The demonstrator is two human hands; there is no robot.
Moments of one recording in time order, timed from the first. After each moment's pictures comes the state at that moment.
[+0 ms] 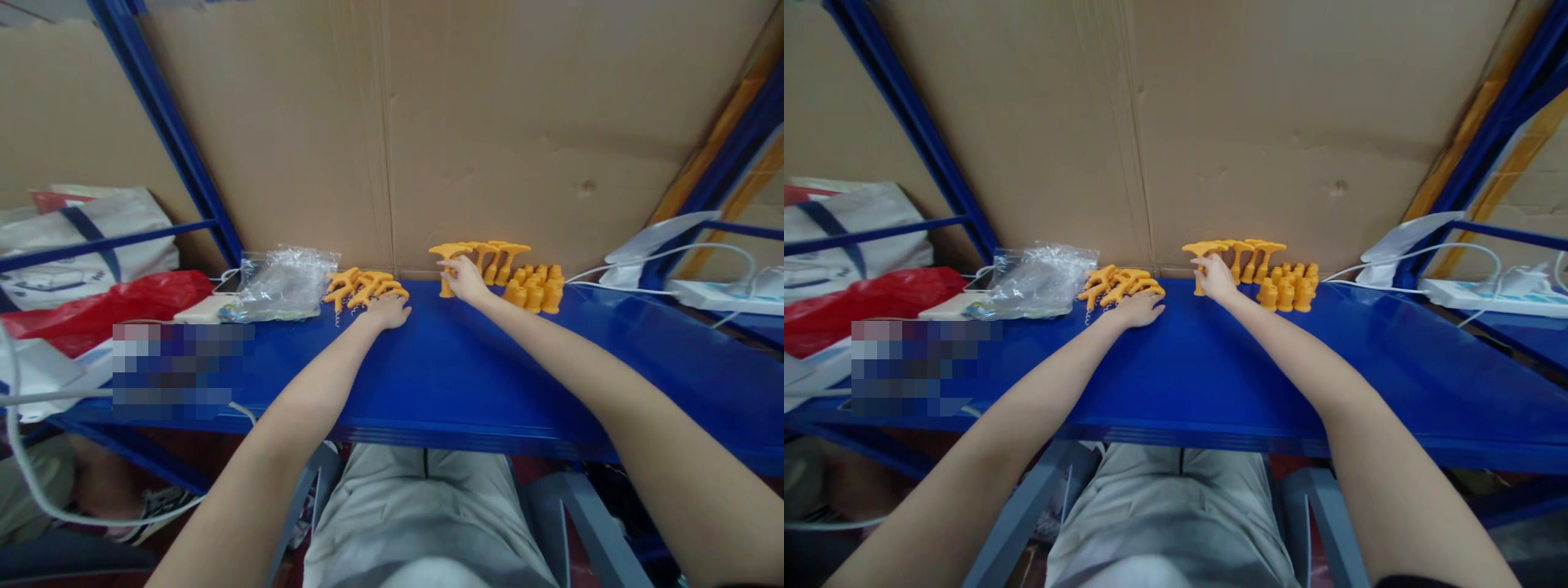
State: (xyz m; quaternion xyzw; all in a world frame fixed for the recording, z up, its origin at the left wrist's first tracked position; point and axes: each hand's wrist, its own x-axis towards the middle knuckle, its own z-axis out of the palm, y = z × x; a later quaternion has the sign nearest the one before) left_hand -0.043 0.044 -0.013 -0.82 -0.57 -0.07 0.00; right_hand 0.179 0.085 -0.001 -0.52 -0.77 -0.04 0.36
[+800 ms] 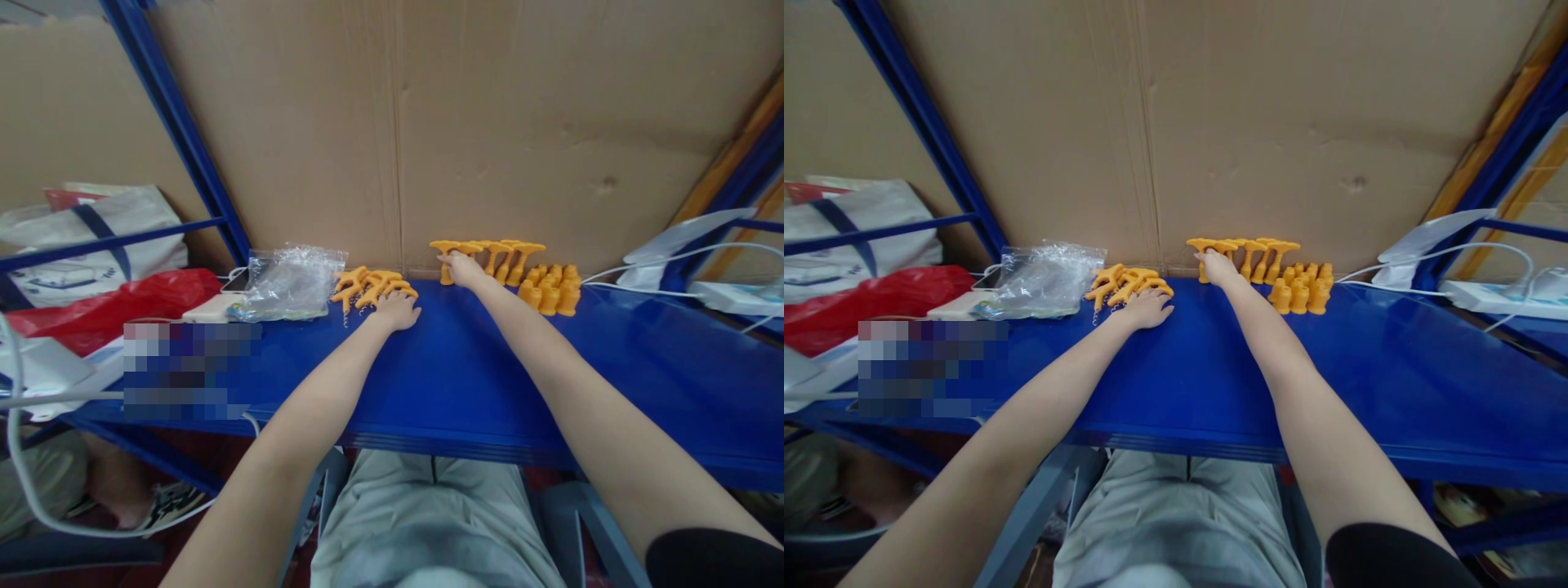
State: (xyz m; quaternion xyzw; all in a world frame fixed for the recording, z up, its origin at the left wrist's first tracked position) left_hand -0.032 0.021 0.006 -0.80 -0.60 0.03 0.02; right_hand 0.157 0.109 0.023 -0.59 -0.79 -0.10 0.15
